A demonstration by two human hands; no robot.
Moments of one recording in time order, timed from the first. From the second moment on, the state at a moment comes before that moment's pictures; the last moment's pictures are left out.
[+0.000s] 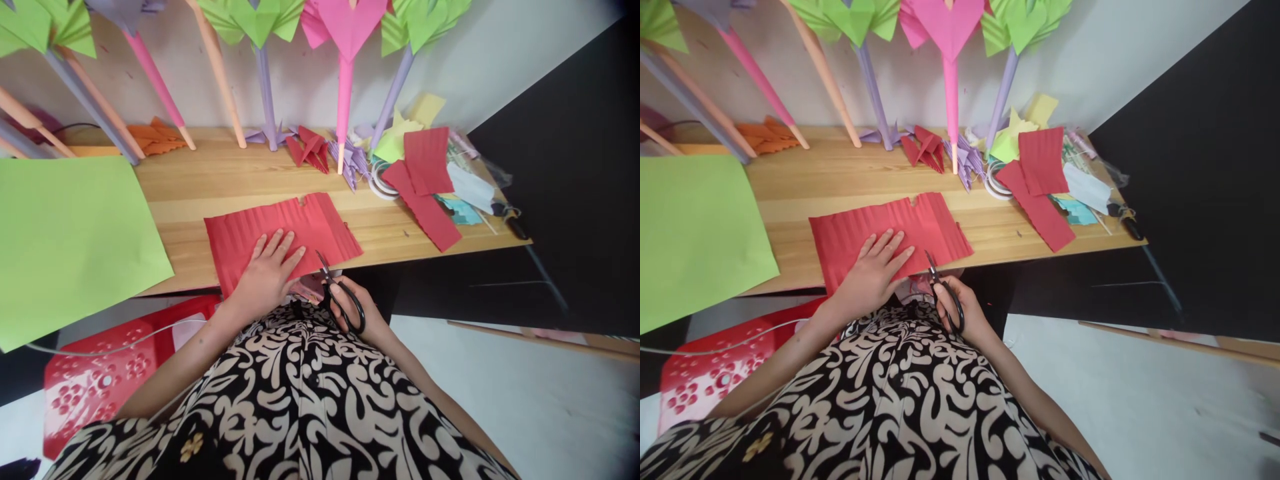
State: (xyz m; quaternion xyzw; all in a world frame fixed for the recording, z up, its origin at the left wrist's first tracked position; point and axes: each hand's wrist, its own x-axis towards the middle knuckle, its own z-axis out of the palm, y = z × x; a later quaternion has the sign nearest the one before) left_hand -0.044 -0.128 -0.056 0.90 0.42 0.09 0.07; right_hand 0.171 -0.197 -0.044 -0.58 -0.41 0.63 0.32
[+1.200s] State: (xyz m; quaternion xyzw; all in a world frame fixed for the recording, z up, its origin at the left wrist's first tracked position) left_hand -0.041 -0.155 -0.065 0.92 0.38 0.12 0.05; right_hand 0.182 -0.199 -0.045 -0.53 -0.38 0.67 0.36
